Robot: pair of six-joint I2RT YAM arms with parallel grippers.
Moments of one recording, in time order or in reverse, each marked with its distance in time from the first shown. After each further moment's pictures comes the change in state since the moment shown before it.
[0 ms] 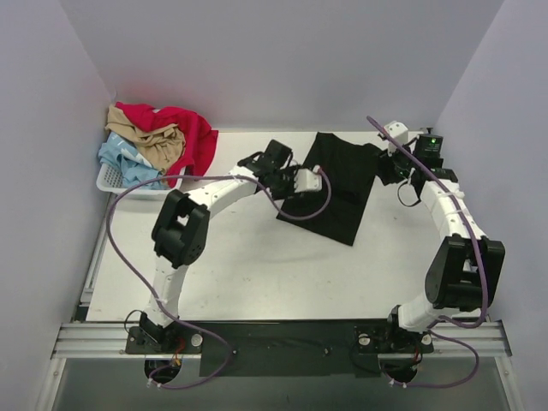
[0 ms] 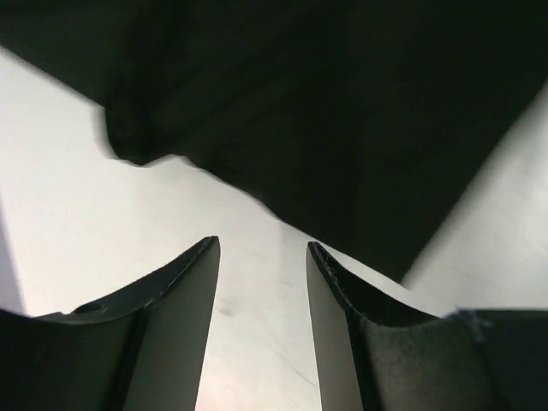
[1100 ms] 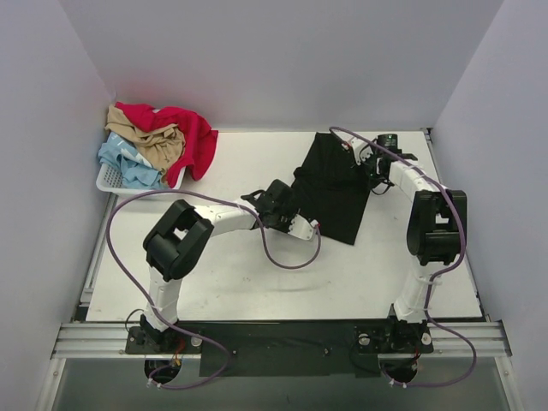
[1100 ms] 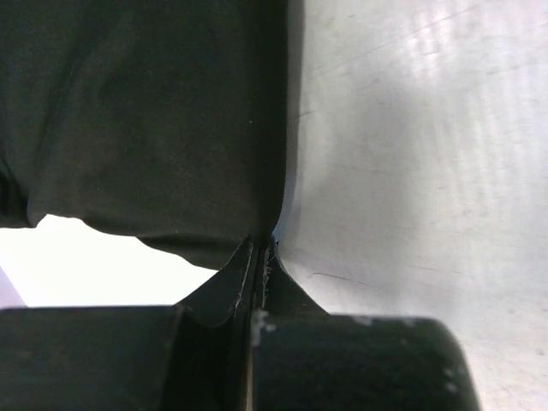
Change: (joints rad) left arm -0.114 -0.204 -0.581 0.253 -0.046 0.354; right arm 0.148 0.386 0.198 -0.131 0.124 -0.119
